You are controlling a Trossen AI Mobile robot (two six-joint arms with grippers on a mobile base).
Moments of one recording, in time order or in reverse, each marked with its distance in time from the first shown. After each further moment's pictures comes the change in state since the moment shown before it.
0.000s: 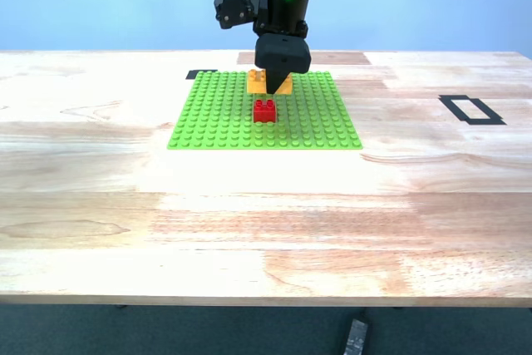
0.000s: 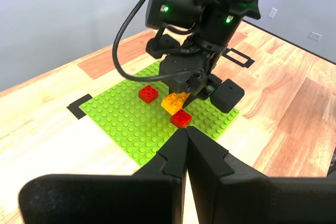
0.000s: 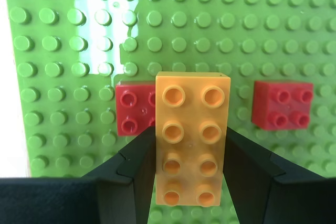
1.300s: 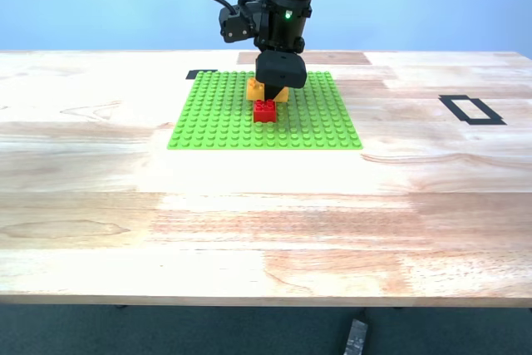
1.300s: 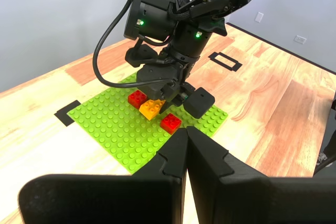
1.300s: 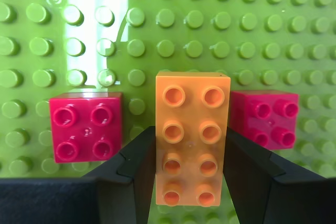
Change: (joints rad) arm 0 0.000 0.000 0.000 0.002 0.051 0.003; arm 1 -0.041 0.054 -0.010 0.121 -0.016 -0.034
